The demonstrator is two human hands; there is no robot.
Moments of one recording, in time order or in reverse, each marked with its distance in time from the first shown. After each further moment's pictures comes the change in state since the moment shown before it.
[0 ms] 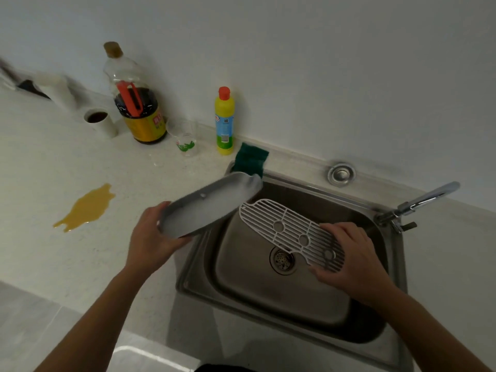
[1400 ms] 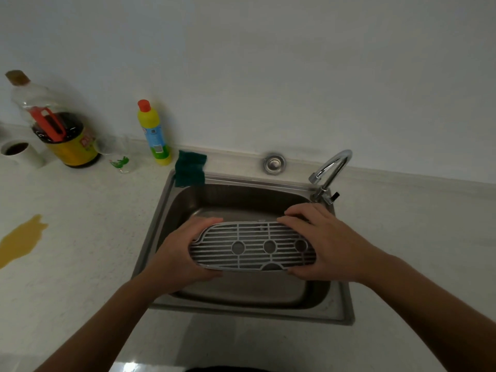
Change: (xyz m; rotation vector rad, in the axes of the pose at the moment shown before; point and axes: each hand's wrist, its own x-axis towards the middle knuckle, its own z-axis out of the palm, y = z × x) left_hand -0.059 0.168 0.047 -0.365 -0.471 0.647; right_hand -0.067 0.006 -0.102 -0.181 -0.173 -0.168
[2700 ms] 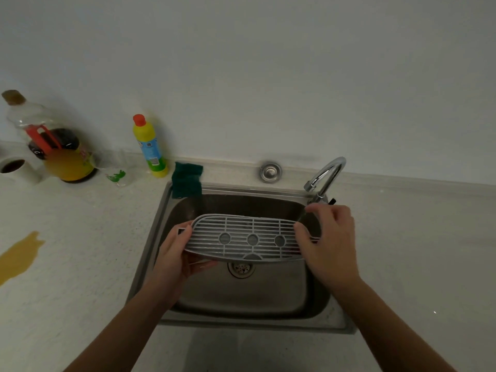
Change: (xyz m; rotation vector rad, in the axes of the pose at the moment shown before) left_hand 0.007 -0.019 0.020 -0.902 0.311 -0.632; right_hand 0.011 -0.018 0.035 0.287 0.607 0.633
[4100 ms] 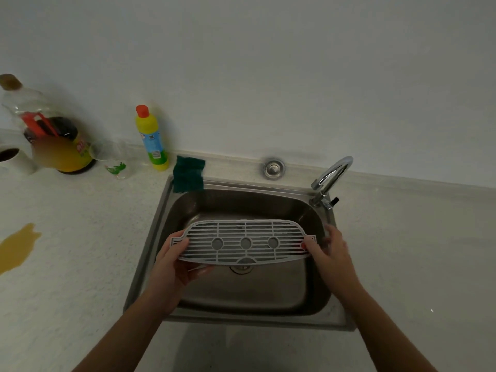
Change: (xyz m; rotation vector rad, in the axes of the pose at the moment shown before) left_hand -0.007 -0.021 -0.026 -0.143 0.025 -0.033; right_hand -0.017 0.036 0.026 0.268 -0.284 0.522
